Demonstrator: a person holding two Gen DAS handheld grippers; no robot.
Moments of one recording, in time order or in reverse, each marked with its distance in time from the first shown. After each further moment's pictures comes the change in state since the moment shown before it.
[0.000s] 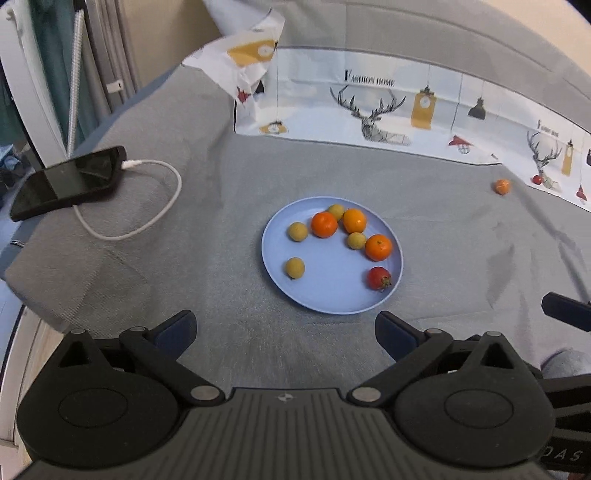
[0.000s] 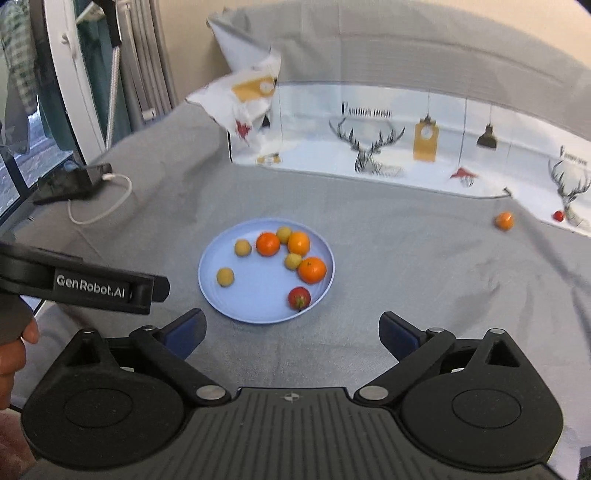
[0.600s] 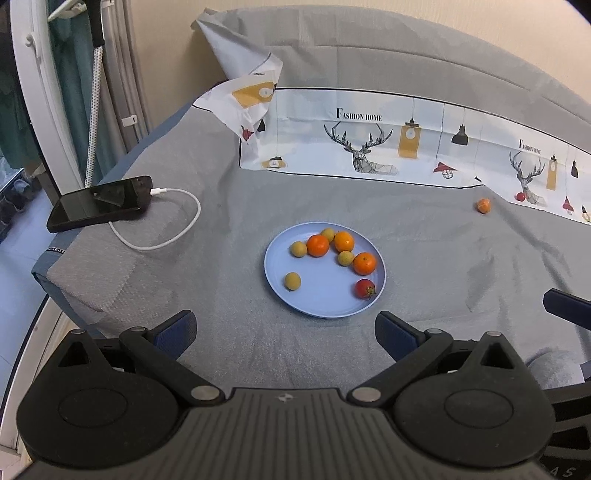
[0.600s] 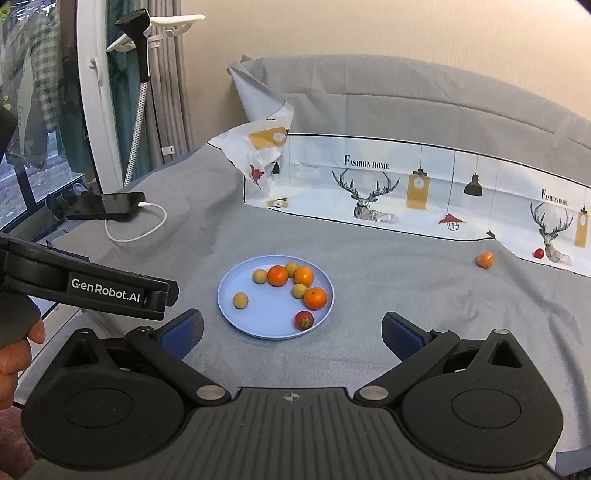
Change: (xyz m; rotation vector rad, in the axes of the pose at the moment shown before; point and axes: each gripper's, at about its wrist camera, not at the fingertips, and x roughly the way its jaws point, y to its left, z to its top) left arm -0.064 -0.006 -0.024 0.005 -0.111 0.009; right arm -0.069 0.020 -0.022 -0.051 -0.148 -0.013
